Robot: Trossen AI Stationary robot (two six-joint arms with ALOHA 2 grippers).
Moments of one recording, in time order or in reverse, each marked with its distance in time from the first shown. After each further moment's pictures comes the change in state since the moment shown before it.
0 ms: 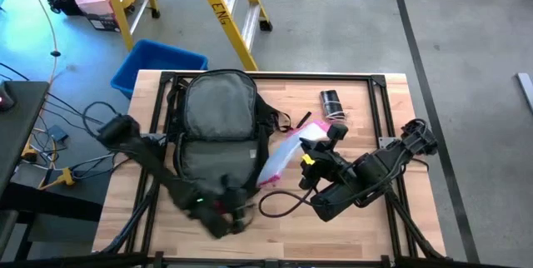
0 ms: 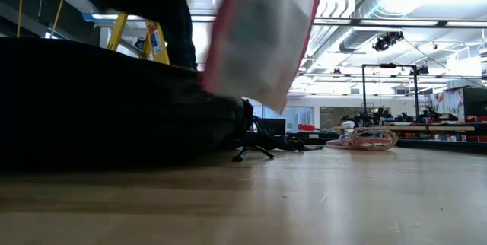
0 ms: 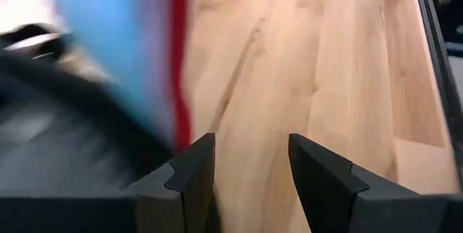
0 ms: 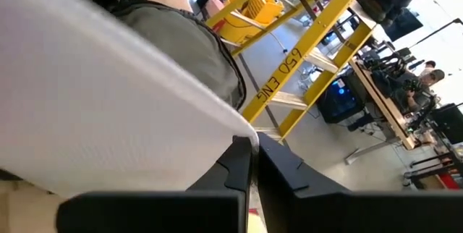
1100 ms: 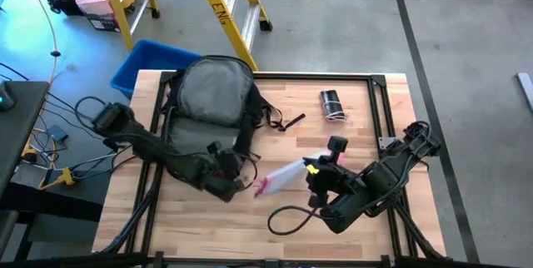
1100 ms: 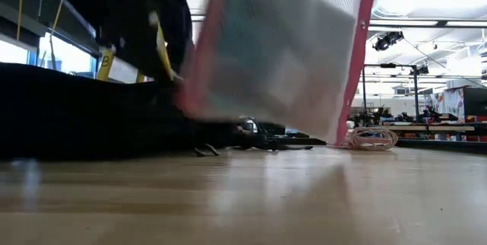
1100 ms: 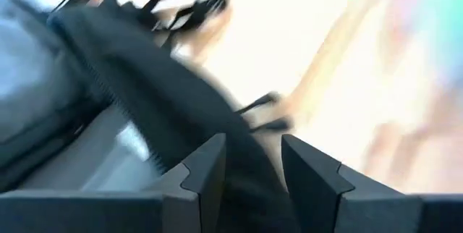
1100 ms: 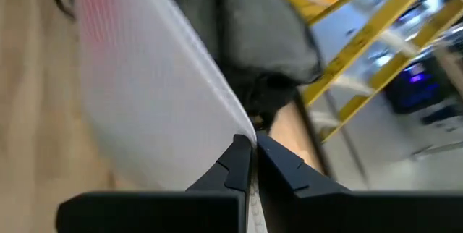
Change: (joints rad) left arm 0.135 -0.205 -0.156 -0.346 -0.111 -0.142; right arm 0.049 -0.006 0.000 -0.001 -0.239 0.057
